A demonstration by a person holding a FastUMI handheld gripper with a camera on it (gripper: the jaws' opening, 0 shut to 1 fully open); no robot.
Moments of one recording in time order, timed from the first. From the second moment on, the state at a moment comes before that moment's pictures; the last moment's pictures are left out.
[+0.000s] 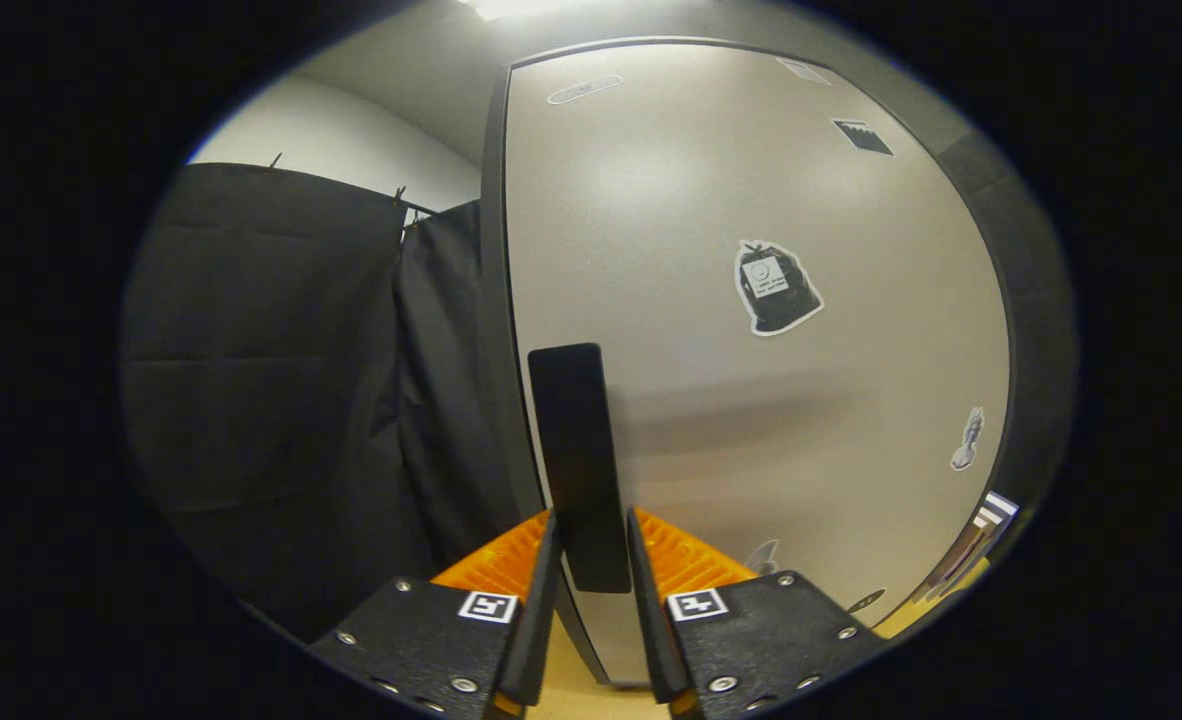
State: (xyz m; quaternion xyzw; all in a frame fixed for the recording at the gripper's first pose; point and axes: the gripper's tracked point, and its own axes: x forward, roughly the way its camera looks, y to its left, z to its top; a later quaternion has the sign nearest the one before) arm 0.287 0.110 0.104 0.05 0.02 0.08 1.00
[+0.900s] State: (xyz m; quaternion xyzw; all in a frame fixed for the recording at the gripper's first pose) arm 0.177 0.079 0.104 -0.01 0.07 0.17 0.98
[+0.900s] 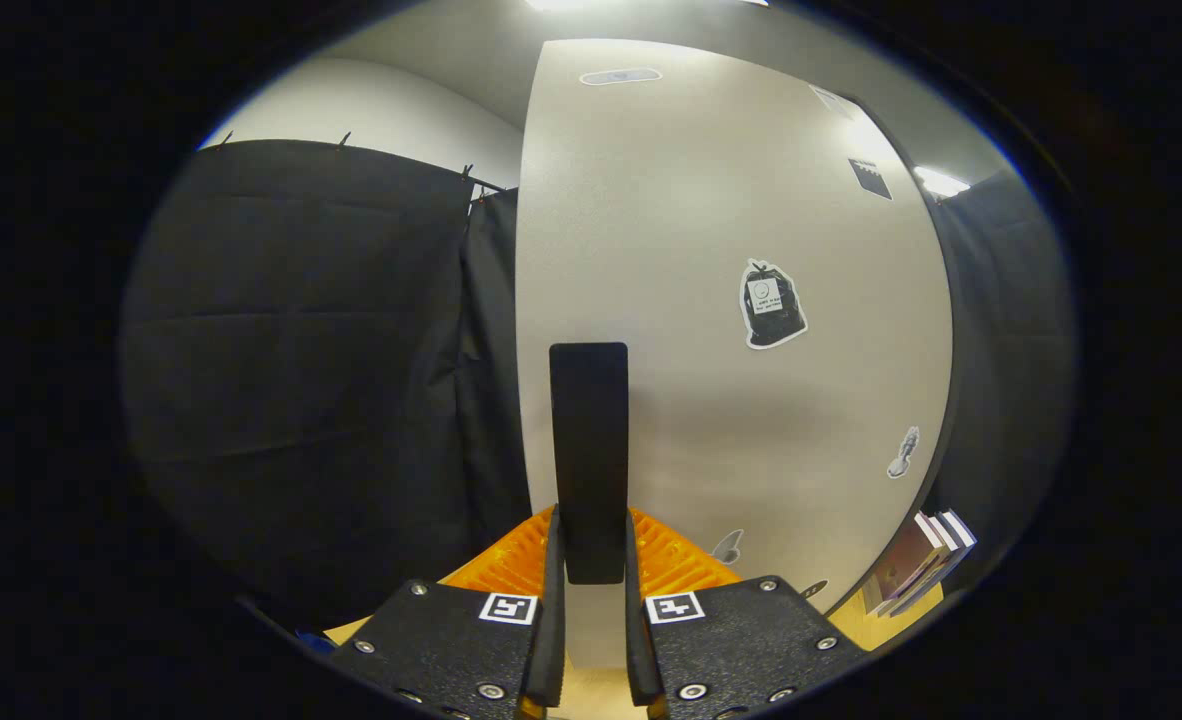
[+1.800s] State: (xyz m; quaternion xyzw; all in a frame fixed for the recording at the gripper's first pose) arm 0.080 -0.011 0.107 0.01 0.07 0.14 0.99
